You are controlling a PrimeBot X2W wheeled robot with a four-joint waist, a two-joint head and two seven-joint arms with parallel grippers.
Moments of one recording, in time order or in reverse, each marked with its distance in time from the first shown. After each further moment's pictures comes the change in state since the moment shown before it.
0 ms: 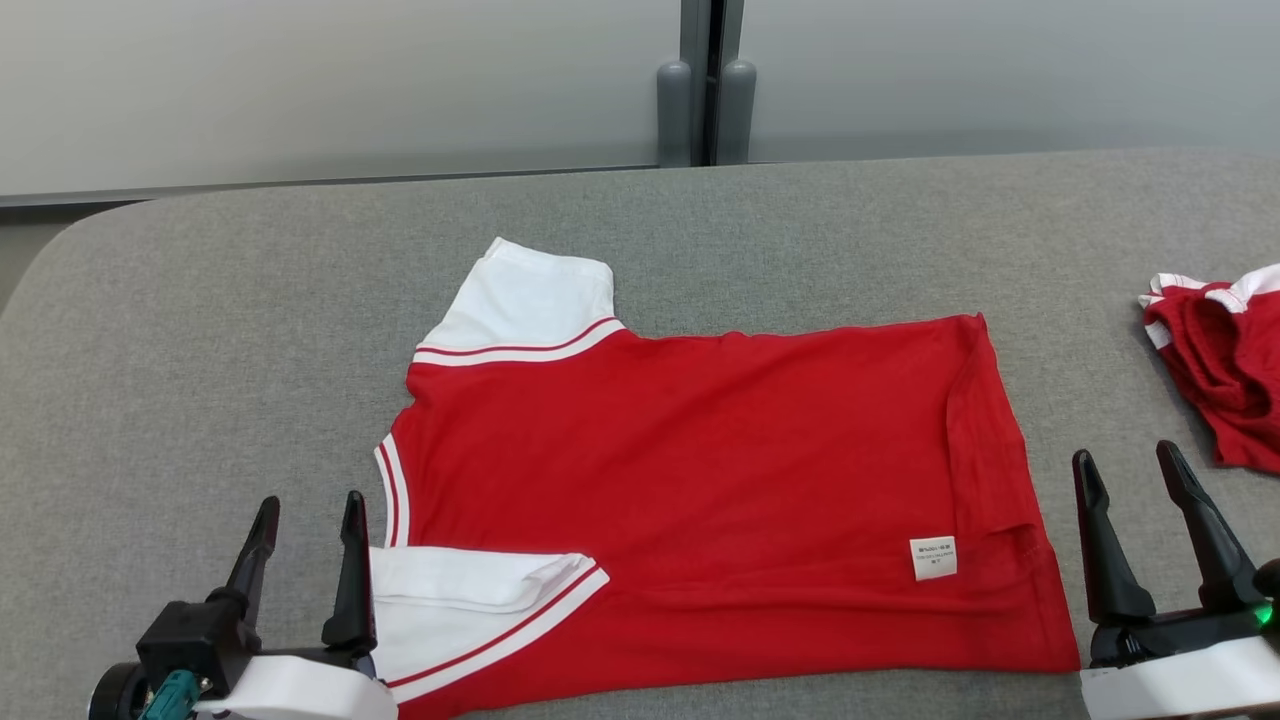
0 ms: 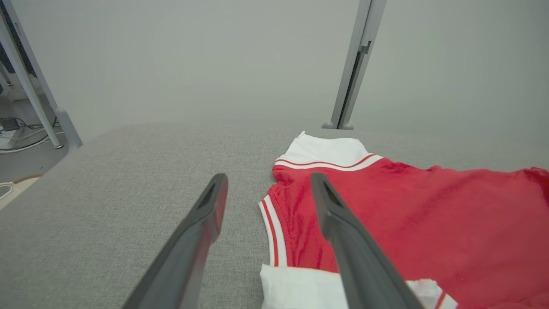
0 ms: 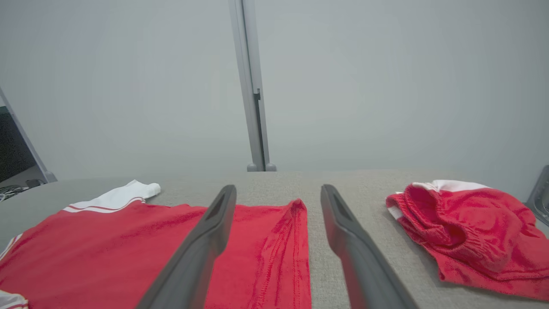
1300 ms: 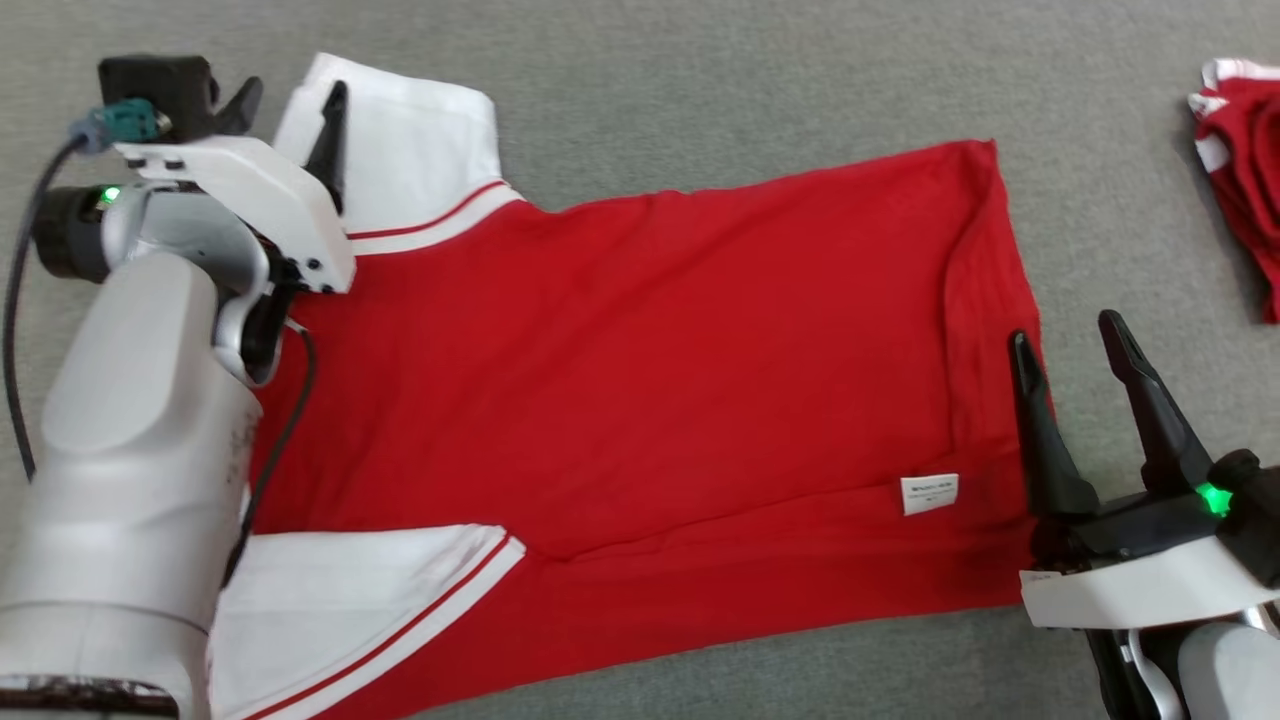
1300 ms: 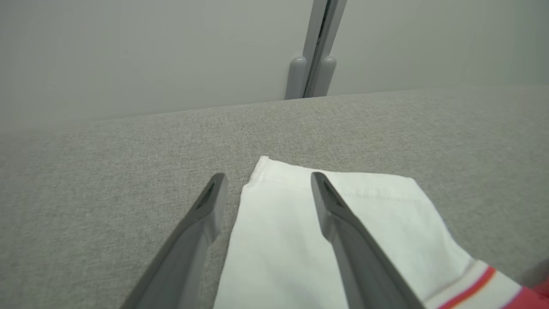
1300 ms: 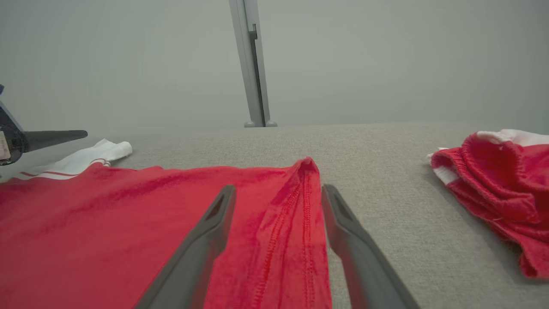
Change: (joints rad) left arm -0.992 0.027 -0.094 0.751 -0.040 -0.171 0.230; right arm -0.166 0.036 0.084 -0.144 -0.041 0.000 0.087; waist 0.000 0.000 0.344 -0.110
